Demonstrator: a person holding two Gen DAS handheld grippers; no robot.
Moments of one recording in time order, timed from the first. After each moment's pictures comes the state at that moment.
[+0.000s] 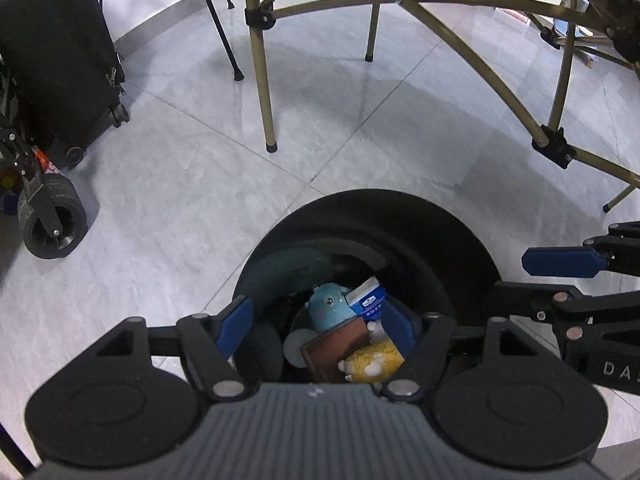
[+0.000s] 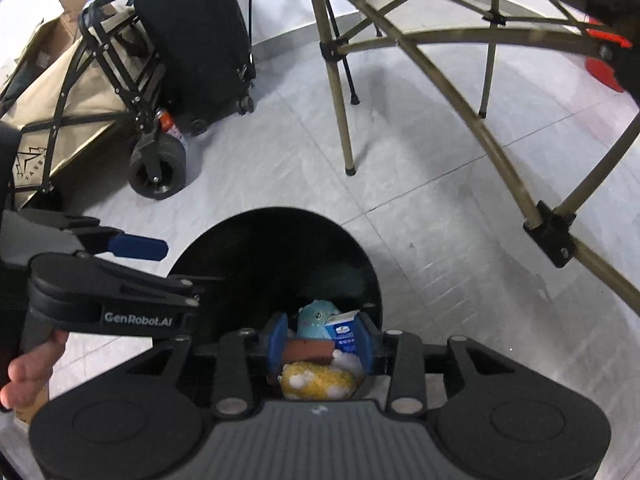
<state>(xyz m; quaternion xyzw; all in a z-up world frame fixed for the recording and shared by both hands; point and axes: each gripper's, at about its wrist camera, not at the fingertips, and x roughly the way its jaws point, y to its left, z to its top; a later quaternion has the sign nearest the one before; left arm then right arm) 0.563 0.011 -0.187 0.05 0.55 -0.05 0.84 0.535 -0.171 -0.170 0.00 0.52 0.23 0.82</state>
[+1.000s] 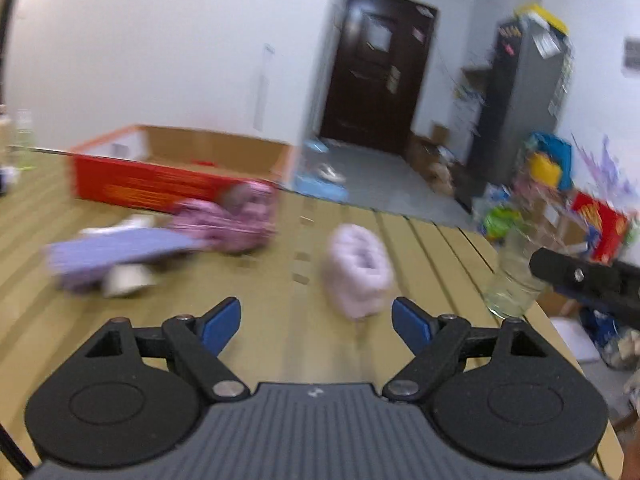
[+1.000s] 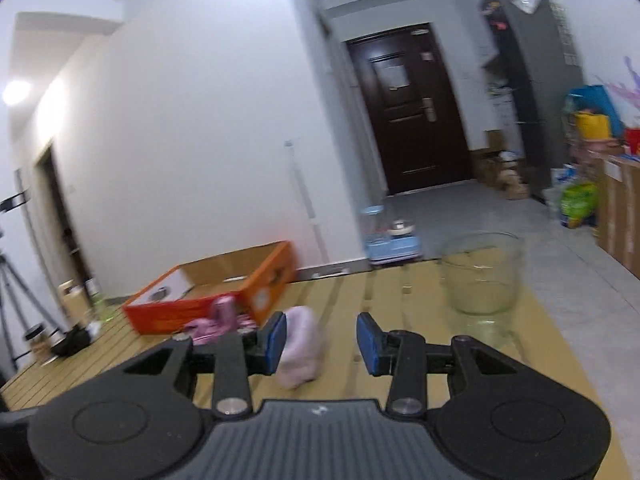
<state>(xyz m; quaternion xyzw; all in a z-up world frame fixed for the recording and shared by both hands) 0.513 -0.421 -0.002 0.01 0.27 -0.35 0.90 0.347 -0.589 0.019 0.20 0.12 -0.23 0.95</state>
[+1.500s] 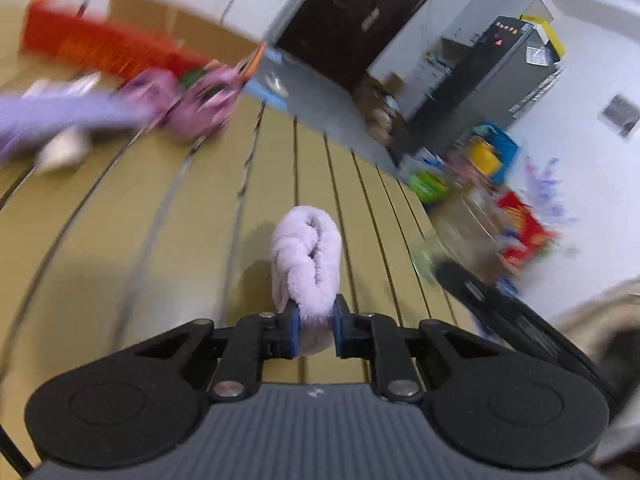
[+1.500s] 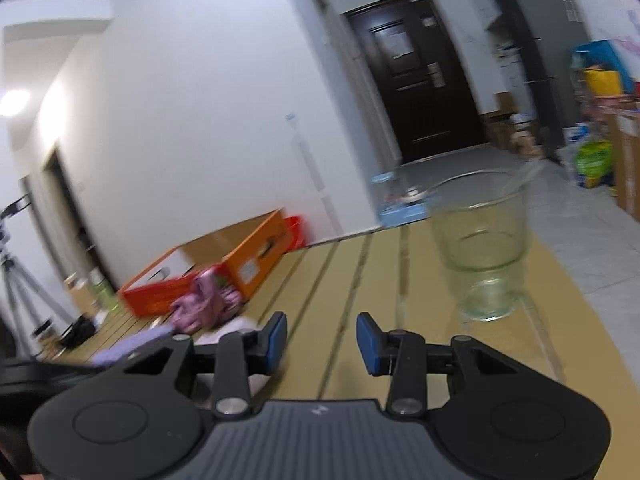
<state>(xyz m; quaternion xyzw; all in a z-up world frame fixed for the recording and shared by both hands) 0.544 -0.346 -0.028 -0.12 0.44 -0.44 0.77 0.368 -0.610 -0.017 0.22 0.17 -0.14 0.95</state>
